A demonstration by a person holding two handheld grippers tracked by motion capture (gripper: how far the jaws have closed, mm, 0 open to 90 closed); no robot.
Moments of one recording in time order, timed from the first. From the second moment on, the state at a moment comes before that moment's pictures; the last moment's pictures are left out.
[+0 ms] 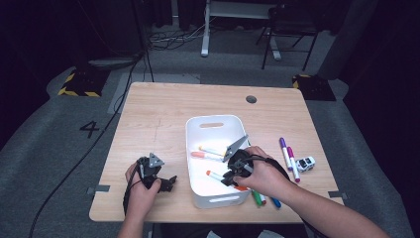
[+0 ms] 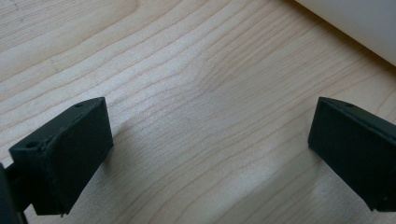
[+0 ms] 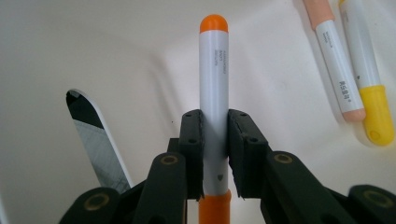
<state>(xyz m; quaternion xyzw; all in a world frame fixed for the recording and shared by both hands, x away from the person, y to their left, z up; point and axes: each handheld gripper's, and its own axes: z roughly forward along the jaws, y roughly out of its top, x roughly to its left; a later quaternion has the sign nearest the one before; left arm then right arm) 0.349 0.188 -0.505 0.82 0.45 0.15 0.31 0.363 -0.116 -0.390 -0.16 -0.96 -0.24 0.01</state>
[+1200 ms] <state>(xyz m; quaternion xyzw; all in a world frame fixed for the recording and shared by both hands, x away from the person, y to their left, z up) 0.349 0.188 -0.505 0.82 0.45 0.15 0.31 0.370 -0.199 -0.327 -0.25 -0.90 -0.37 -0.05</state>
